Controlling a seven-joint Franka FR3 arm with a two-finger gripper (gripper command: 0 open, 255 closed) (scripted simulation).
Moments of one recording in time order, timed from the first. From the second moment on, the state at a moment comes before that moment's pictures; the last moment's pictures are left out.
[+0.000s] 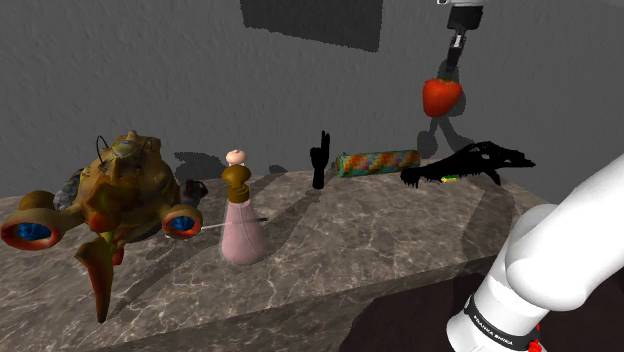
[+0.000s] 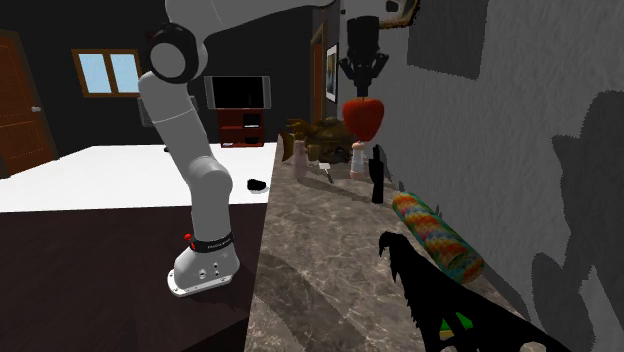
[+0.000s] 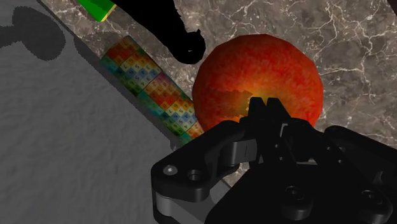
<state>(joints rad) -0.03 -0.30 -0.49 -1.56 -0.22 1.33 -0.79</state>
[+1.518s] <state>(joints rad) 0.12 -0.22 -0.18 -1.44 -0.13 1.23 -0.34</state>
